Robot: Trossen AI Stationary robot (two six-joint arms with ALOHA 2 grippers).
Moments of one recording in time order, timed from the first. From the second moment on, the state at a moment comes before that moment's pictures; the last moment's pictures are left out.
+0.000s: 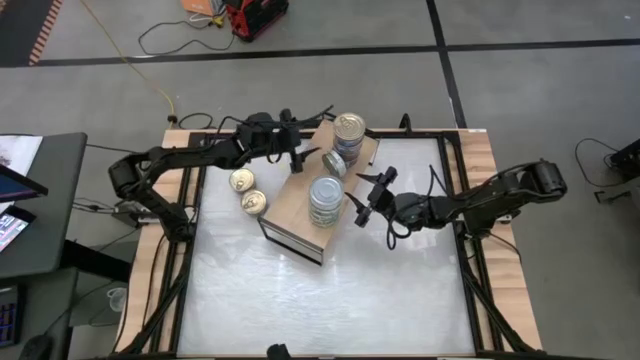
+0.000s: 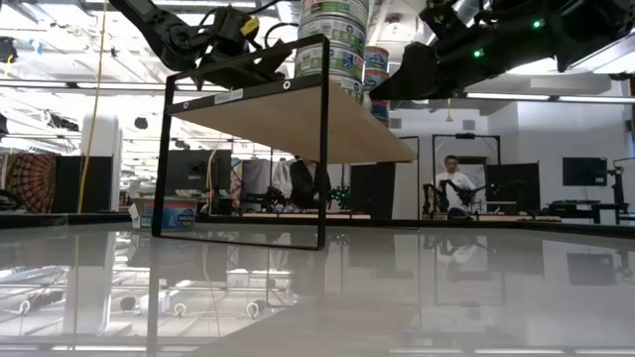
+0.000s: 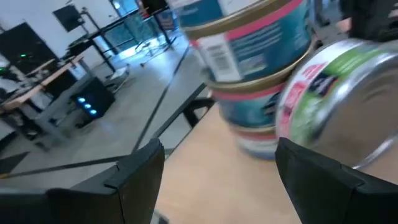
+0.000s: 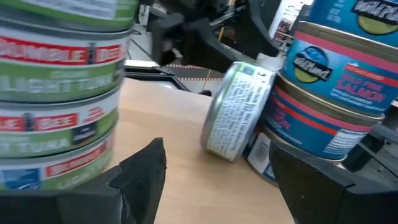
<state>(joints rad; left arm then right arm) 0.54 1.54 0.98 0.40 0.15 0.51 0.10 1.35 0.55 0.67 0.76 -0.18</state>
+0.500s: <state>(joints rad) 0.52 1.54 0.98 0.35 0.21 0.39 0.09 1.35 0.55 0.68 0.81 -0.18</state>
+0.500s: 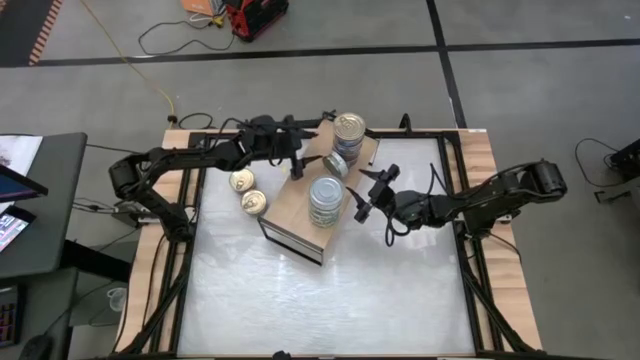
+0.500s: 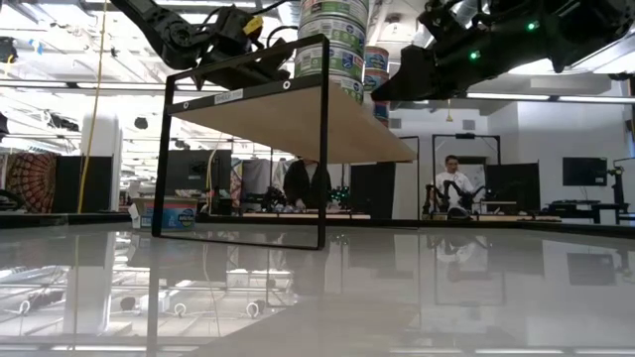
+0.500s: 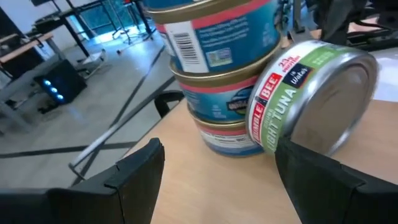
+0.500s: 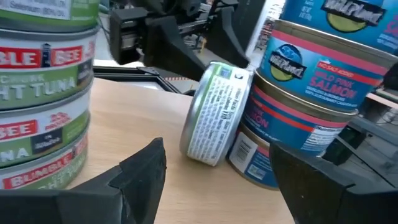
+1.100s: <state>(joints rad) 0.48 1.54 0.98 0.32 0.25 0.36 0.12 1.35 0.63 0.44 0.87 -0.04</state>
